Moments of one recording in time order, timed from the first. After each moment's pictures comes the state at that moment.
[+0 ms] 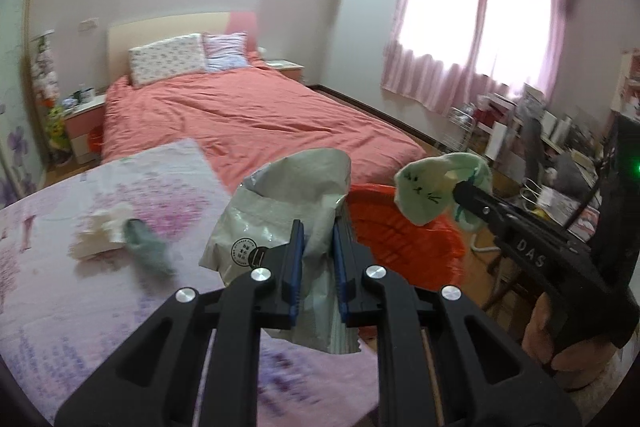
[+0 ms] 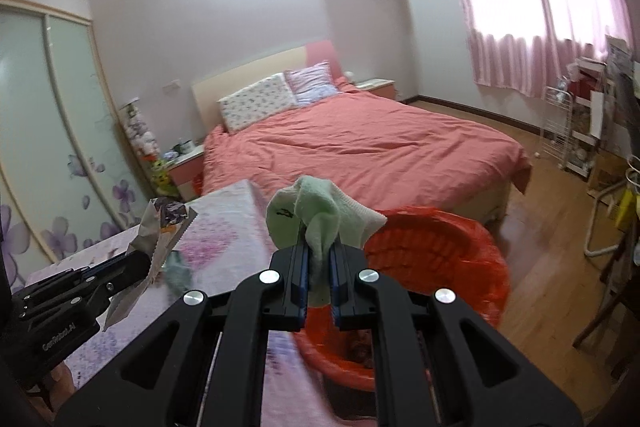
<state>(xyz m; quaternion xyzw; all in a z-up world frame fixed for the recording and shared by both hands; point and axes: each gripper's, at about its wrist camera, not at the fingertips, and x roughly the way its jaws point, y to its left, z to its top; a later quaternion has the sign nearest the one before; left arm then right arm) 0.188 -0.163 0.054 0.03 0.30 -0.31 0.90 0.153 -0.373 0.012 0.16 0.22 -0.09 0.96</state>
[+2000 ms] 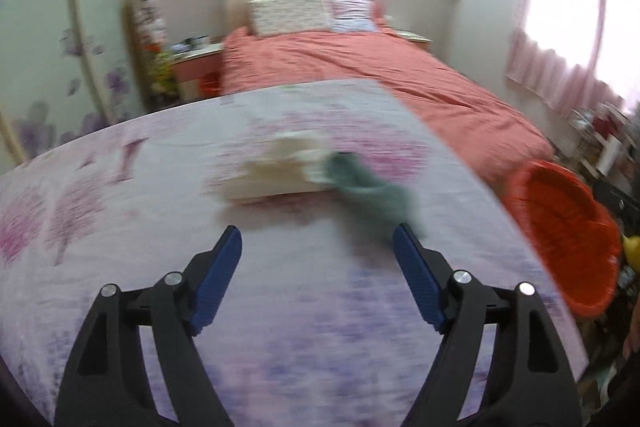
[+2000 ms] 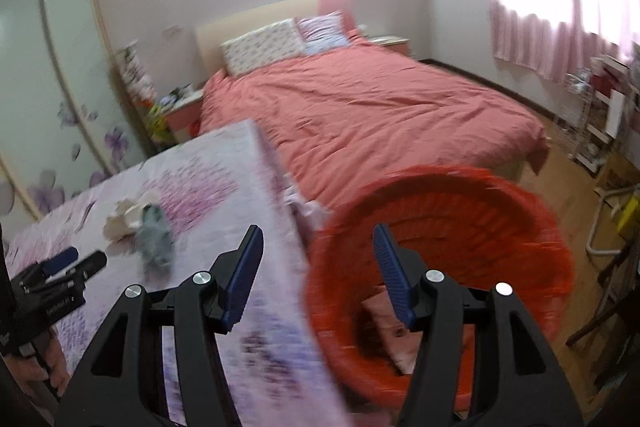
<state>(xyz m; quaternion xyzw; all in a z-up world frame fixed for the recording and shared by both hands) 0.290 0.015 -0.031 0.03 0.36 -0.08 0.93 0.233 -0.296 -0.032 0.11 0.32 -0.04 0.94</state>
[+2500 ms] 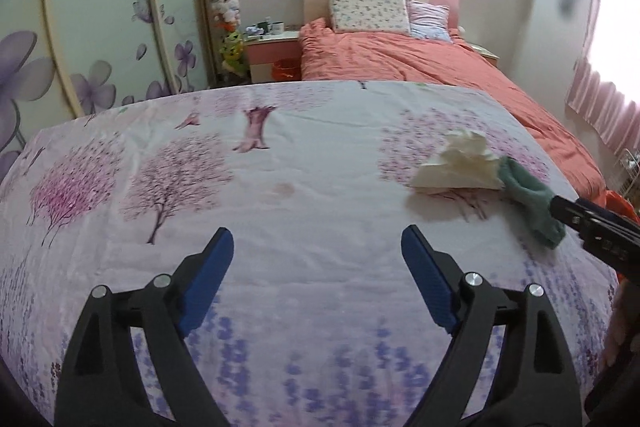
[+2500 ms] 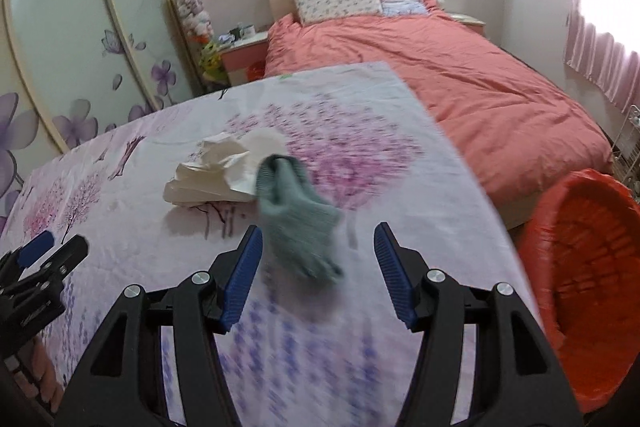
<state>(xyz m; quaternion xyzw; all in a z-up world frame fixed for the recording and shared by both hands) 0.293 0.137 -0.044 -0.01 0.36 0.02 0.93 0.316 -0.160 -0.069 0.06 0.39 0.04 0.92</state>
